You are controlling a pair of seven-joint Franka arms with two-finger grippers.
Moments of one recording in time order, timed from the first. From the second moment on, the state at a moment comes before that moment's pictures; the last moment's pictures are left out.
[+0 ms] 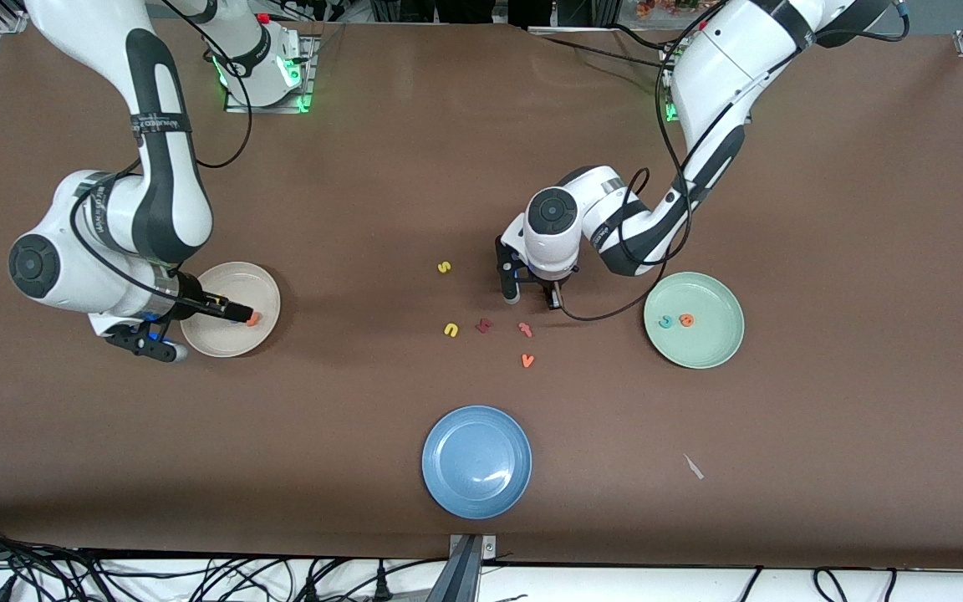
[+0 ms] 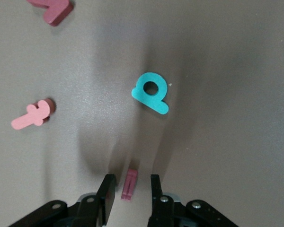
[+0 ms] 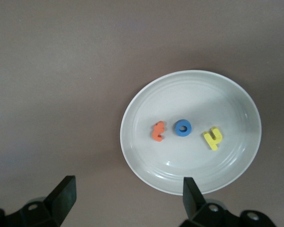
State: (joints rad) left arm -0.25 0.73 -0.46 -1.77 0.47 2.30 0.45; right arm 0.59 0.47 -0.59 -1.77 0.44 1.97 0.12
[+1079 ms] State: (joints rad) left arm -0.14 0.62 -0.48 -1.73 0.45 2.14 0.49; right arm 0.14 0.11 -0.07 -1.63 0.00 1.63 0.12
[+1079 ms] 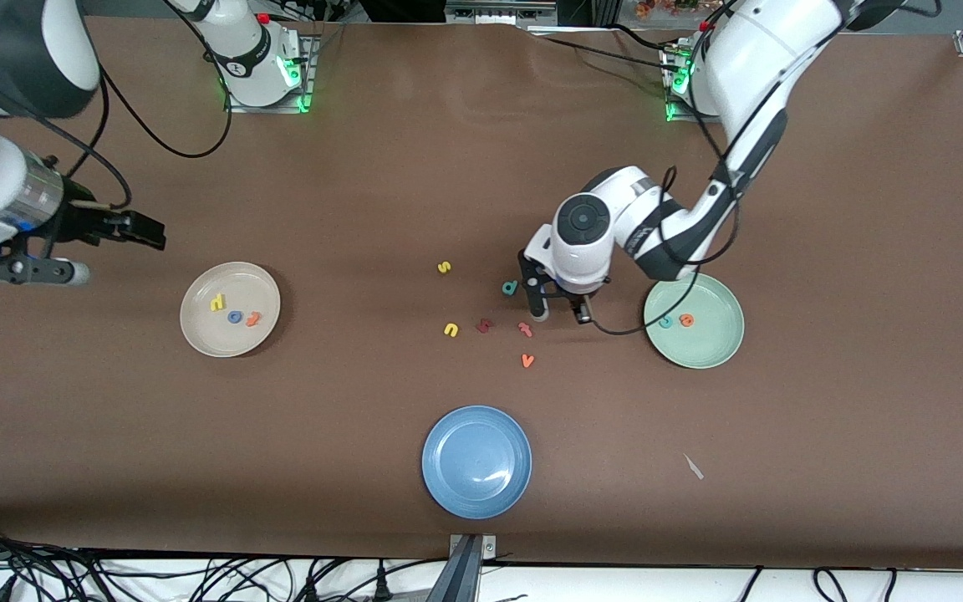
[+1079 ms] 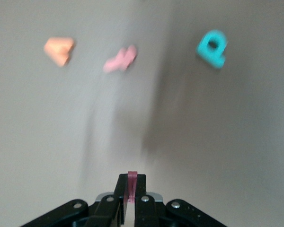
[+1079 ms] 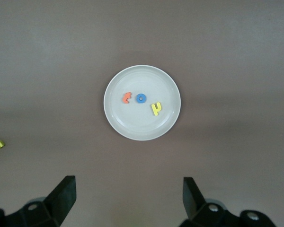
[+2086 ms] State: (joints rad) left arm 0.21 0.57 -0.53 -1.85 0.37 2.04 0.82; right arm 0.13 0.08 -0.11 -1.59 -0.02 1.53 0.11
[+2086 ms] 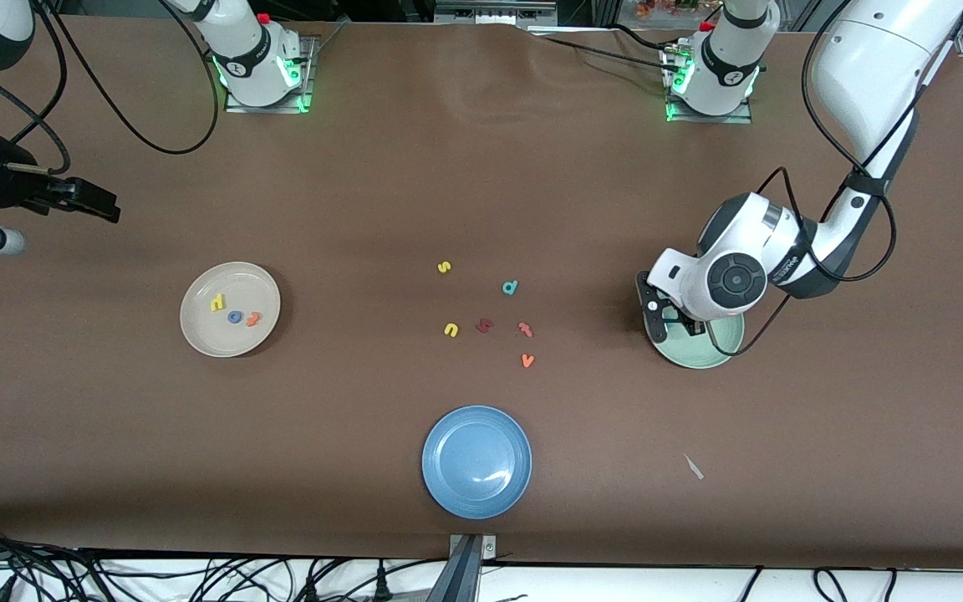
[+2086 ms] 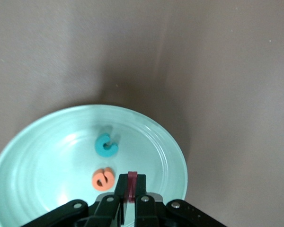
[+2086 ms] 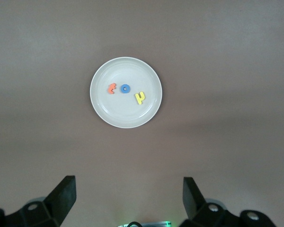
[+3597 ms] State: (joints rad) left arm 0.28 0.47 -0.56 -1.76 0.21 1.95 0.75; right arm 0.16 0.08 -0.10 -1.60 -0.01 1.51 0.16
